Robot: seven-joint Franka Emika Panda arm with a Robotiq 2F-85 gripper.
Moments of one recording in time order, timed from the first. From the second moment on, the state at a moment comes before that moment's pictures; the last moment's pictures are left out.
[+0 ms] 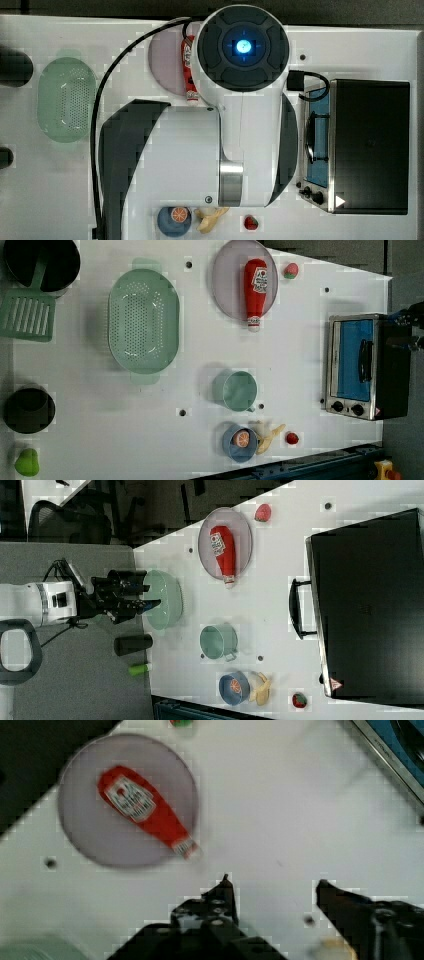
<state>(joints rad) -0.03 -0.01 0.02 -1.77 -0.01 0.18 -0.01</state>
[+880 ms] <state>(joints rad) -0.09 0.12 0.11 -1.75 0.02 0.27 -0.09</state>
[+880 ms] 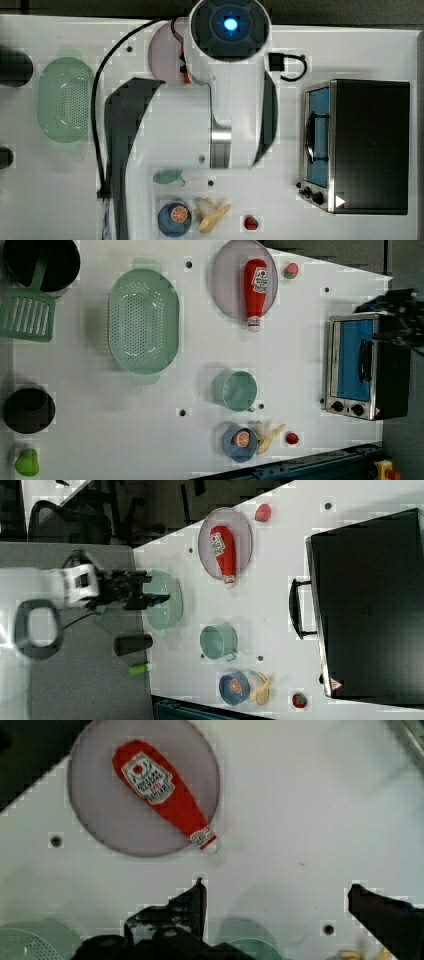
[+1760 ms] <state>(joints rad) -0.06 0.56 0.13 -1.58 -0.08 0.38 -0.45</state>
